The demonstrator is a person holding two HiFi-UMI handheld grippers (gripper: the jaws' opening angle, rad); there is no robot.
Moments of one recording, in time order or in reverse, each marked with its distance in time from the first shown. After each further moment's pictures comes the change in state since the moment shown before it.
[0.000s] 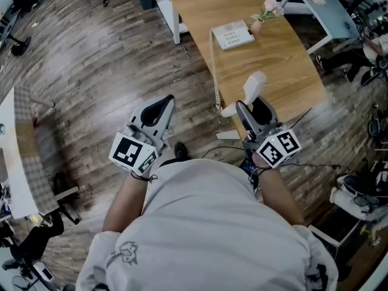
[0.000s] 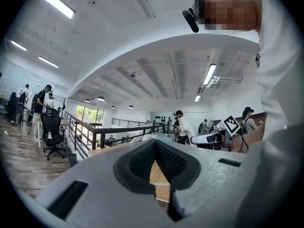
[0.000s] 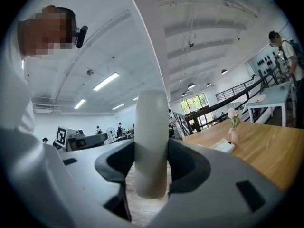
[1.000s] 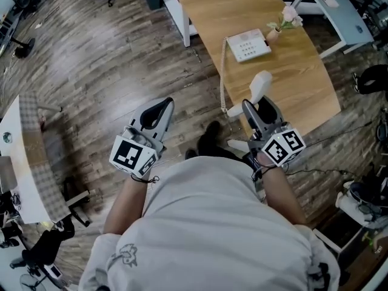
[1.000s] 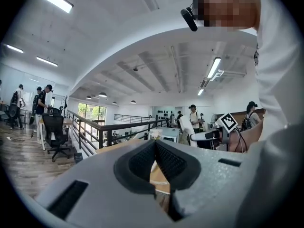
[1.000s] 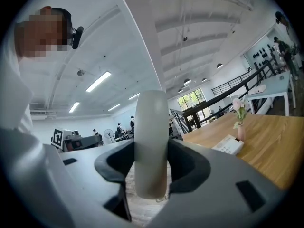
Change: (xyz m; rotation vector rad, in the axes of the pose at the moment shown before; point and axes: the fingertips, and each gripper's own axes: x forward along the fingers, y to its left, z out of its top) left arm 0.040 0.110 -0.005 0.018 0.071 0.025; right arm 0.109 -0.051 0.000 0.068 0.022 -0.022
